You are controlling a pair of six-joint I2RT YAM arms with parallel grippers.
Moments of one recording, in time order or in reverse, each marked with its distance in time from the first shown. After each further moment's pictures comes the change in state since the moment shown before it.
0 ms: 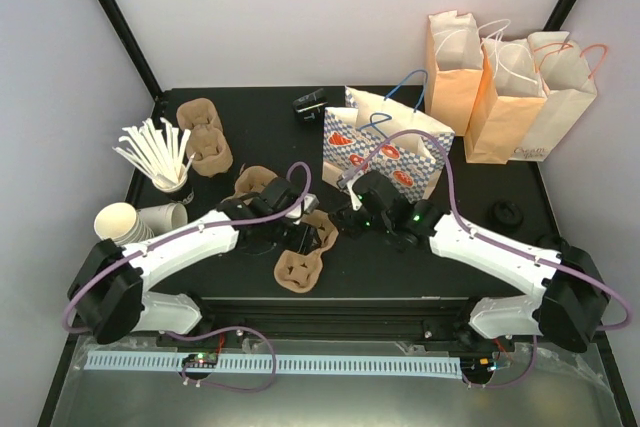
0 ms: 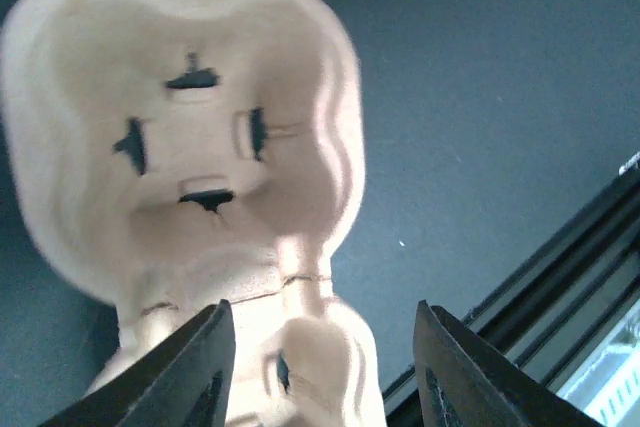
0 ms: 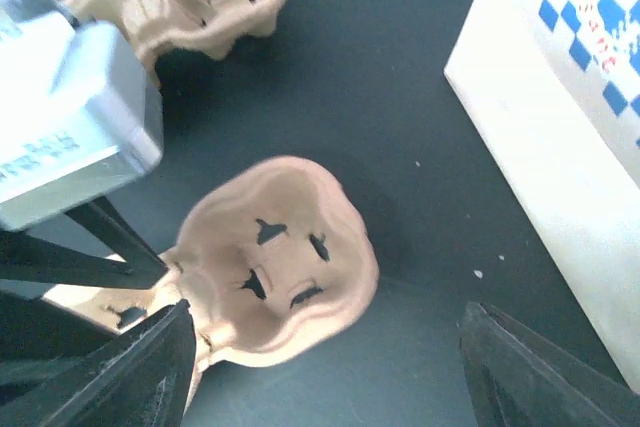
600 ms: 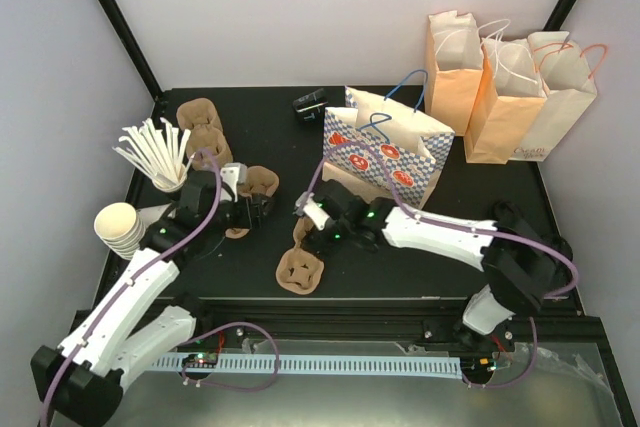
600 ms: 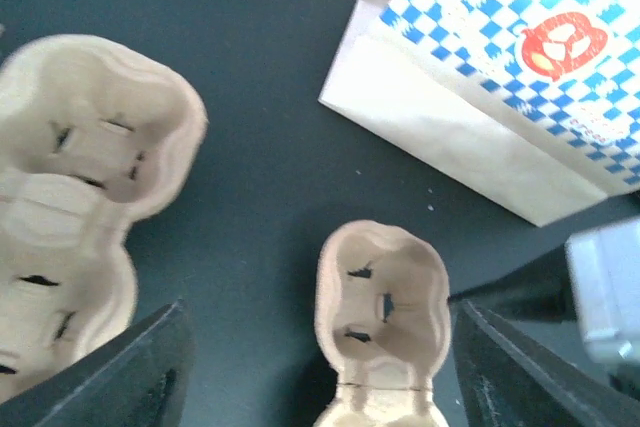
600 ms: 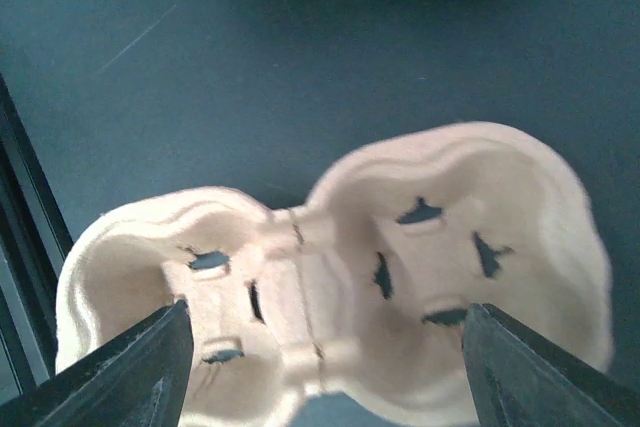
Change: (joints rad) left arm 0.318 -0.444 -0.063 -0.016 -0.090 -0.010; right arm 0.076 0.259 0.088 0.010 -0.206 -0.230
